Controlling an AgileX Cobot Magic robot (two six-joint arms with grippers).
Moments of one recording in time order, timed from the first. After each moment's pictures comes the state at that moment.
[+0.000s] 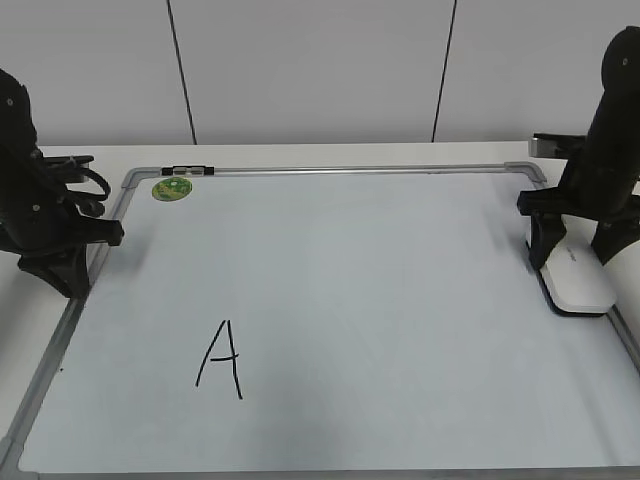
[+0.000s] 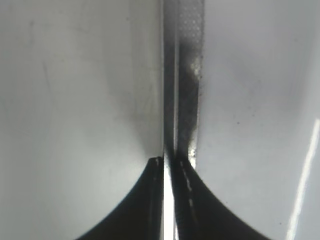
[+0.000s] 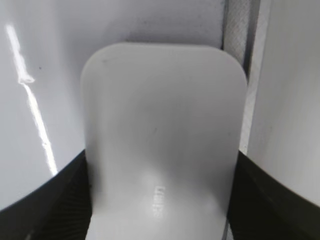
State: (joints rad) left arm -0.10 2.10 -1.40 -0.08 0.91 -0.10; right arm -0.03 2.21 -1.70 0.08 1.21 -0.05
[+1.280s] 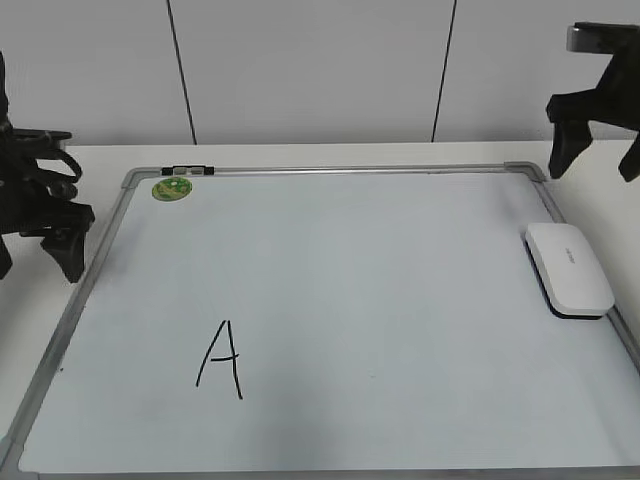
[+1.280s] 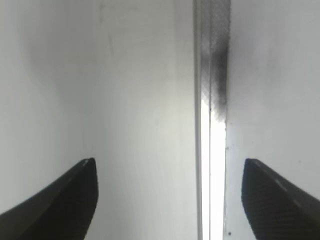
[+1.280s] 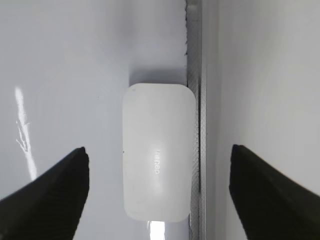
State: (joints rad) left arm -0.10 2.00 -1.40 0.04 1.01 -0.12; right arm -0.03 2.01 -1.76 0.05 1.22 -0.02
